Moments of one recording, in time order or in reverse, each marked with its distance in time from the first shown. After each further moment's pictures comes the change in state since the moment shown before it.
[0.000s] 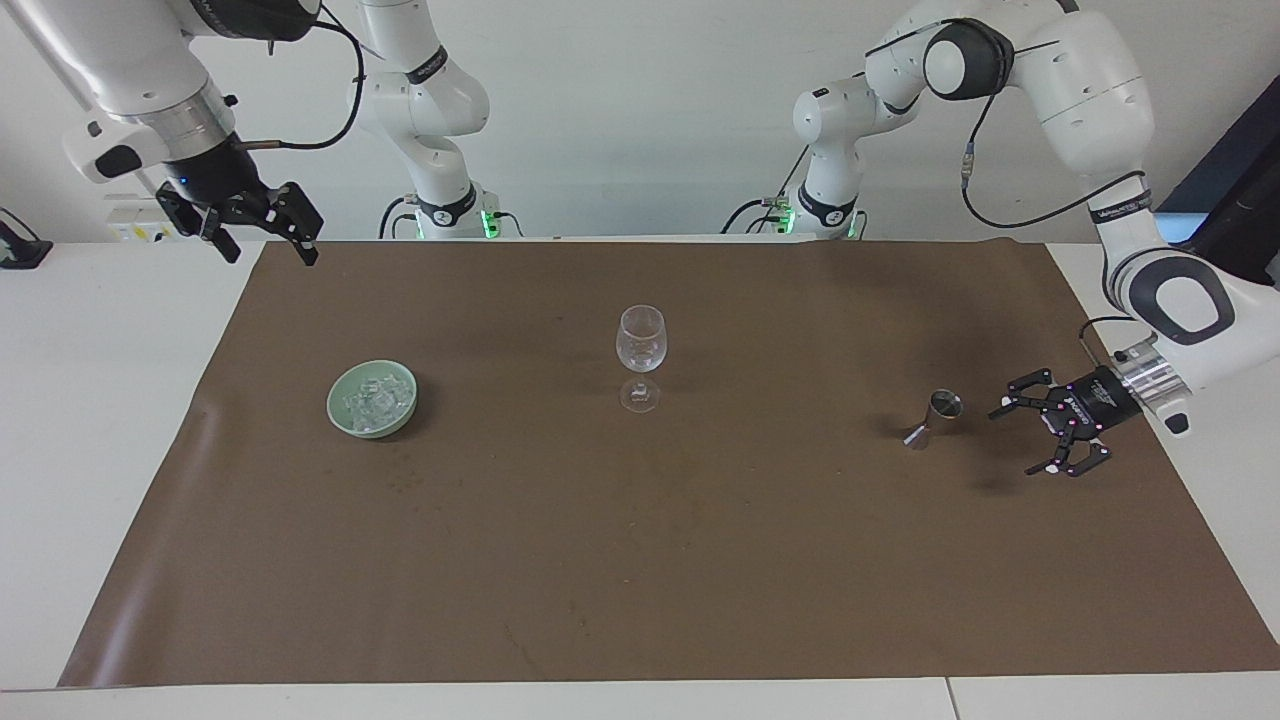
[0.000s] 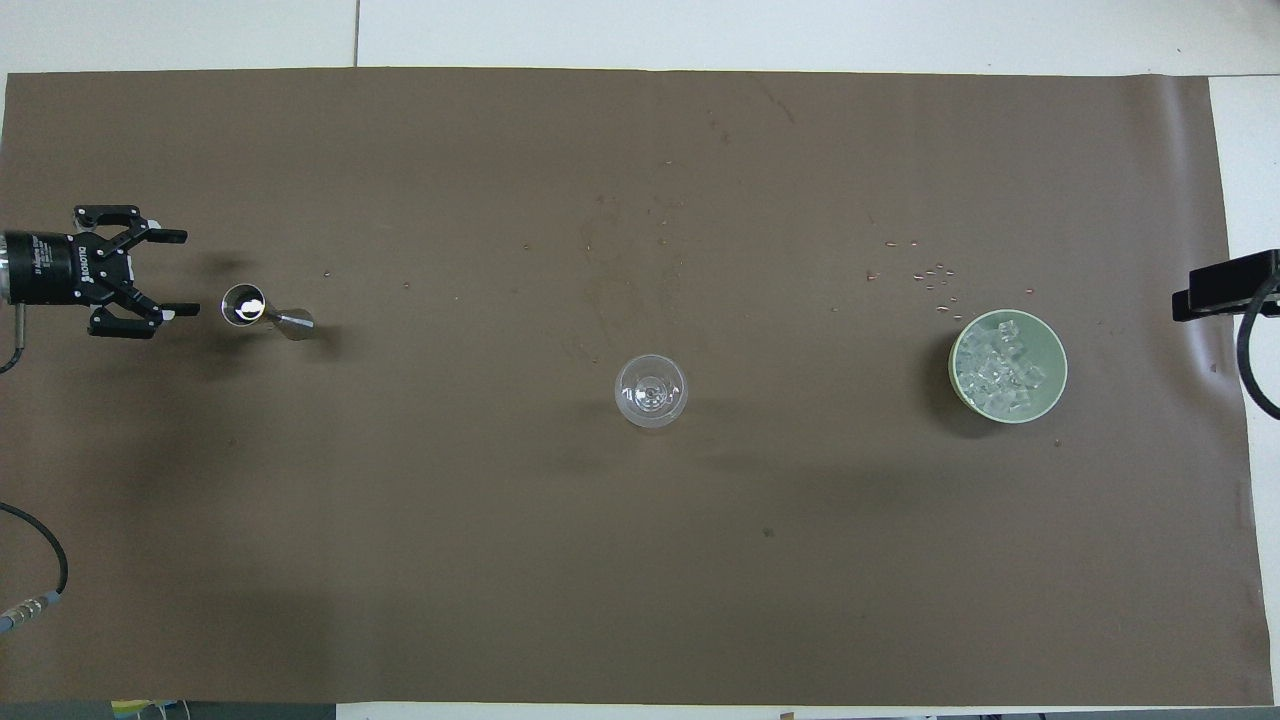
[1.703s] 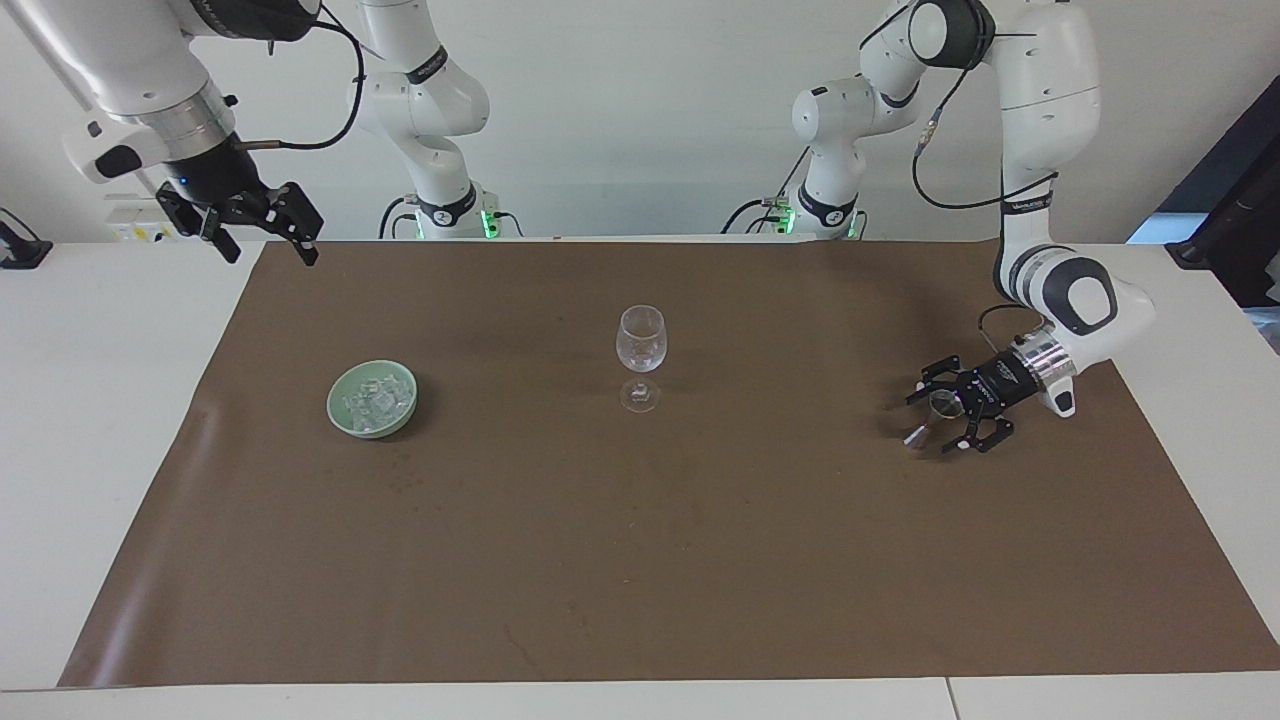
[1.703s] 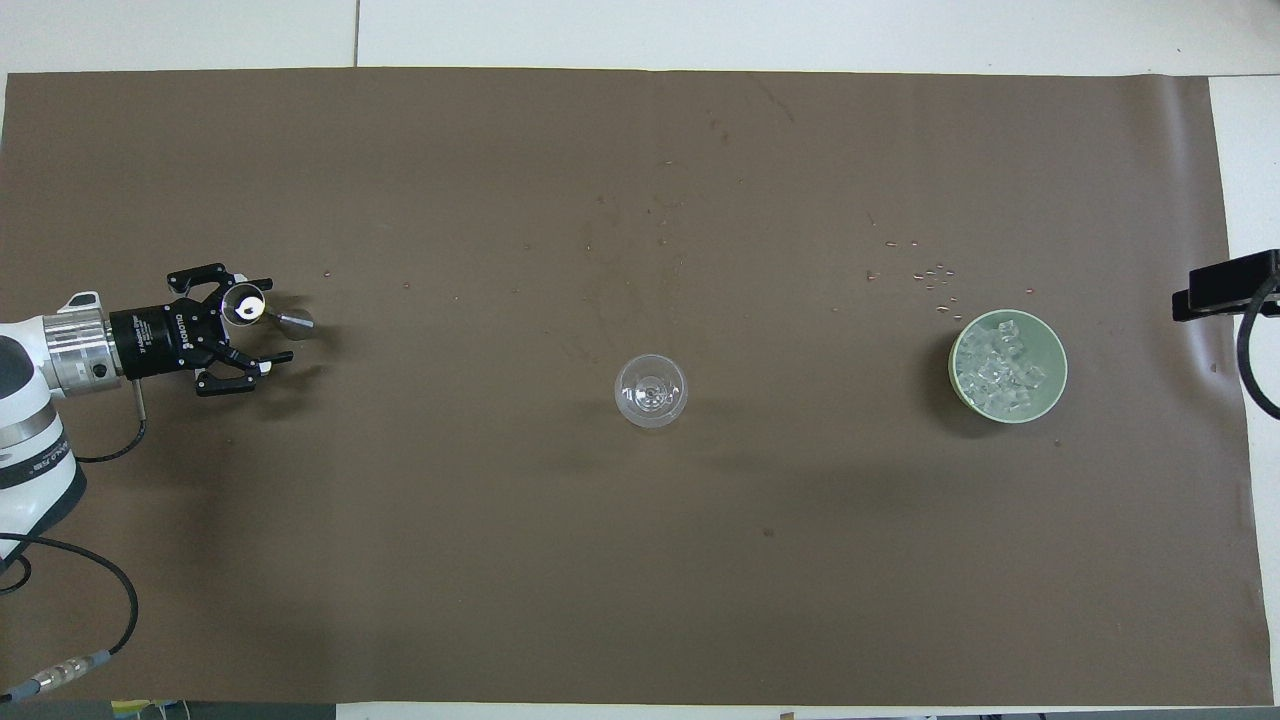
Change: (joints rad) left arm -0.058 -0.136 -0.010 -0.375 -0.326 0.111 0.304; right arm 0.000 0.000 0.000 0.000 0.000 0.000 0.000
